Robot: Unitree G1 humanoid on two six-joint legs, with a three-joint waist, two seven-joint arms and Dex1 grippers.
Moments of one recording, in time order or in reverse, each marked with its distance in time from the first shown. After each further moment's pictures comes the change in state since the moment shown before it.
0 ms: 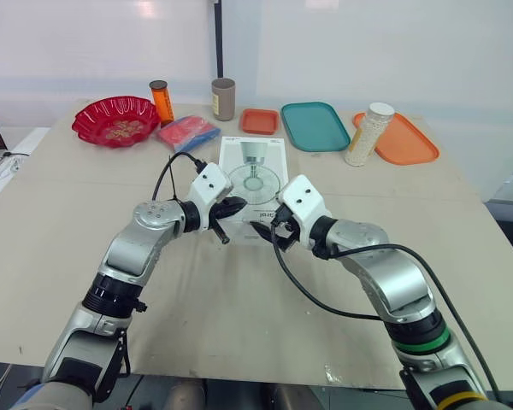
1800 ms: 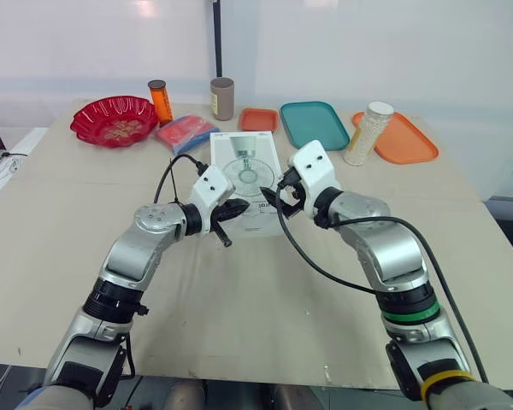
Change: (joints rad) left arm 0.012 -0.025 0.069 -0.016 -0.033 0.056 0.031; right arm -0.118 0.050 -0.086 0.114 -0.029 -0.006 -0.058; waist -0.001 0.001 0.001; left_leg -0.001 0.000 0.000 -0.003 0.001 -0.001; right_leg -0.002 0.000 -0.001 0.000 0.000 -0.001
